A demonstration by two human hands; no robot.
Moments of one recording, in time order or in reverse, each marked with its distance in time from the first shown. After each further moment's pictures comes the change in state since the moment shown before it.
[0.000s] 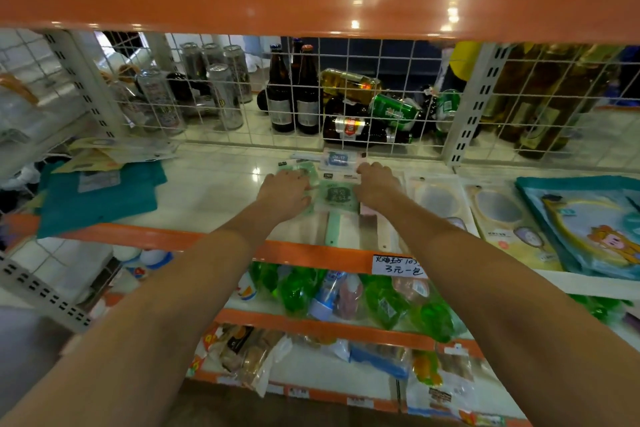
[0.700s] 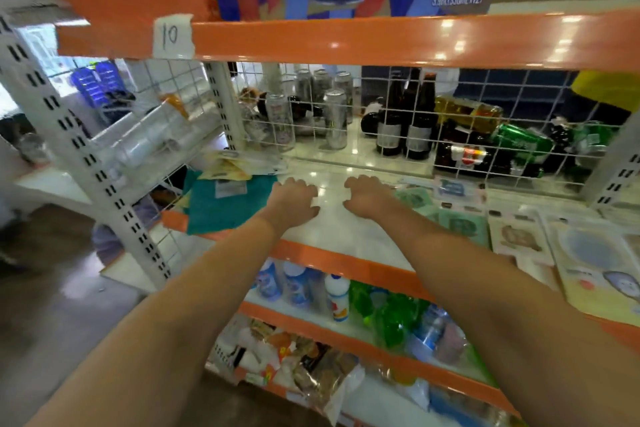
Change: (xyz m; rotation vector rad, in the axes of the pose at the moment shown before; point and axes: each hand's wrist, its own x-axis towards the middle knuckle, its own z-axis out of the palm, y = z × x) left_hand -0.062 -0.190 -0.004 0.066 -0.047 -0.217; right_hand 0.006 -0.221 0.032 -0.063 -0.121 -0.366
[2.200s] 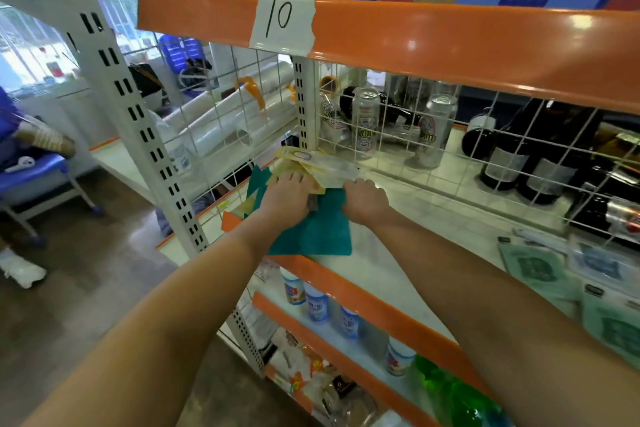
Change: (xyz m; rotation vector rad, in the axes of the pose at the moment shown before) left_hand 0.046 -0.167 0.055 -0.020 0.062 -0.214; right_hand 0.144 -0.139 0.046 -0.102 -0.003 -0.237
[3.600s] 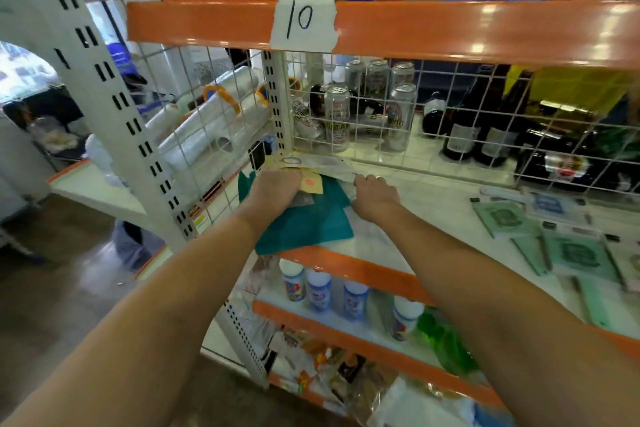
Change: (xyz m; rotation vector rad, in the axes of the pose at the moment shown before) left_hand -0.010 -0.026 -0.024 0.291 0.149 0.265; right_hand -0.053 -0.014 -0.010 0.047 0.007 0.327
